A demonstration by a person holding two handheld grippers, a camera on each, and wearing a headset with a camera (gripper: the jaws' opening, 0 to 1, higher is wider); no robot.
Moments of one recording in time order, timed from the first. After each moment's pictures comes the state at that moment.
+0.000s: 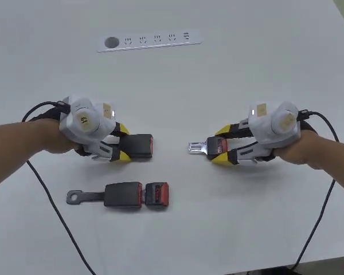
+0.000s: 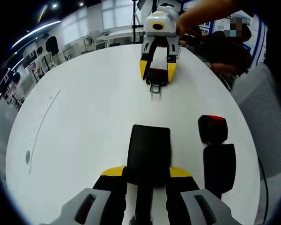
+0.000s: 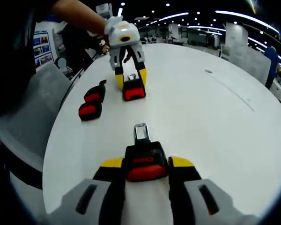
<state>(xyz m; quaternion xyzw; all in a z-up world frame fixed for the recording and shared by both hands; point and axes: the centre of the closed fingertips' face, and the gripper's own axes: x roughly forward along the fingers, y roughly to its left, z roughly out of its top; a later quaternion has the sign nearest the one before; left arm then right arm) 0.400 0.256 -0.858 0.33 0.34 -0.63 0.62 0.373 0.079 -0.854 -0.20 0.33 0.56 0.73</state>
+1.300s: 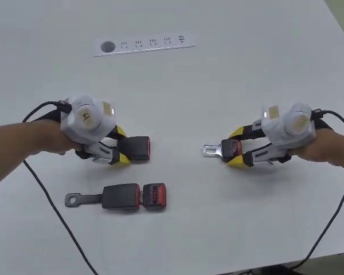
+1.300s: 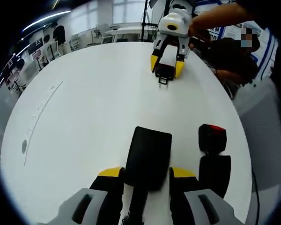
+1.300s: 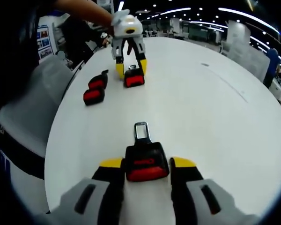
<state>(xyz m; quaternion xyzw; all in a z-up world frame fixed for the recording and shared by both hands) 0.397 0.253 -0.855 0.29 0.39 -0.61 0.63 0.364 0.047 -0.856 -0.22 0.35 0.54 0.73</state>
